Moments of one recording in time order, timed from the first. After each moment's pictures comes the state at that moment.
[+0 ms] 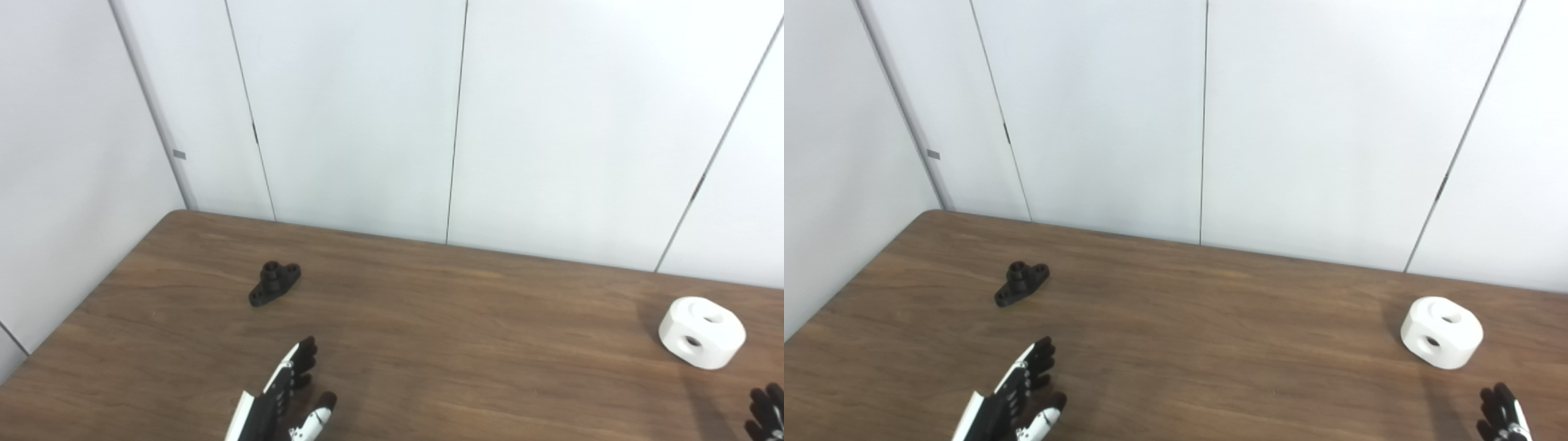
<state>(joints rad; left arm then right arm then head) 0.31 0.14 0.06 -0.34 0.15 -0.10 0.07 0.19 -0.22 -0.15 -0.13 0.13 -0.25 0.12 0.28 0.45</state>
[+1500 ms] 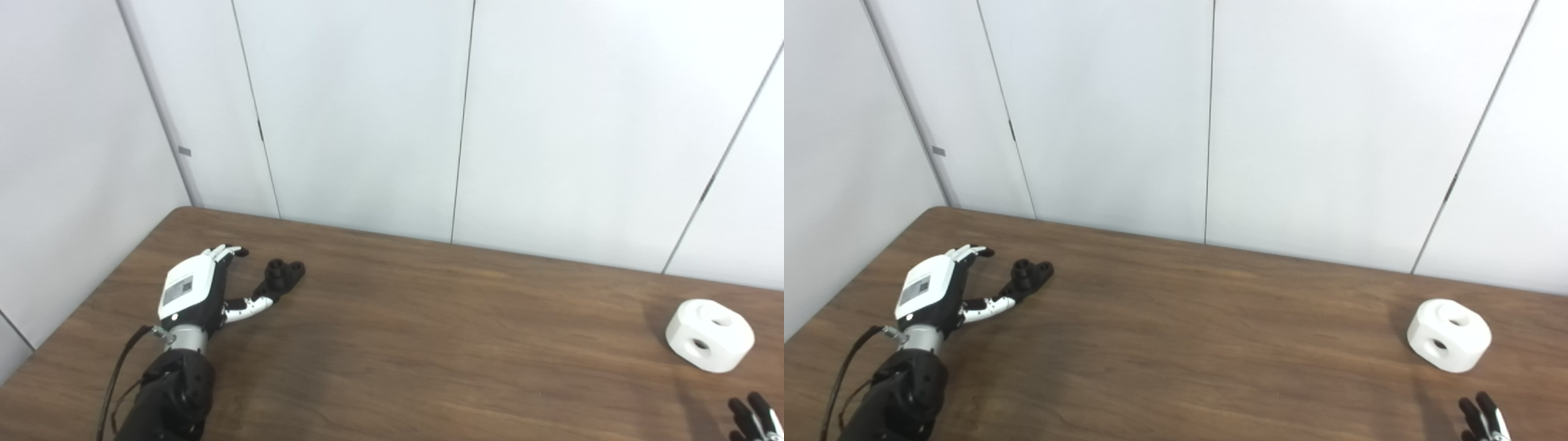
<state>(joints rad) -0.21 0.44 0.11 0.10 0.75 0.28 0.10 0.23 -0.18 -0.14 -0.19 0.10 -0.20 0.12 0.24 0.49</state>
